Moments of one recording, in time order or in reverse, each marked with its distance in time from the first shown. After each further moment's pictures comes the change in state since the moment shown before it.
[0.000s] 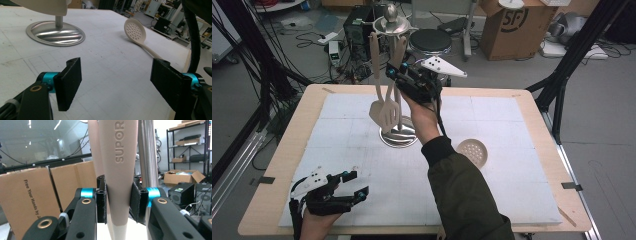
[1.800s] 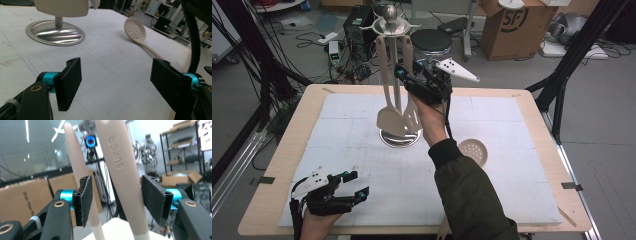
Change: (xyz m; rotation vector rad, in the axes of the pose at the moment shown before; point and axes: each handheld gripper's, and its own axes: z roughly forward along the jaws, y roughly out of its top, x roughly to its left) left arm -0.001 0.000 0.001 0.006 0.001 0.003; right arm -0.017 -0.003 -0.019 -0.078 -0.023 0.060
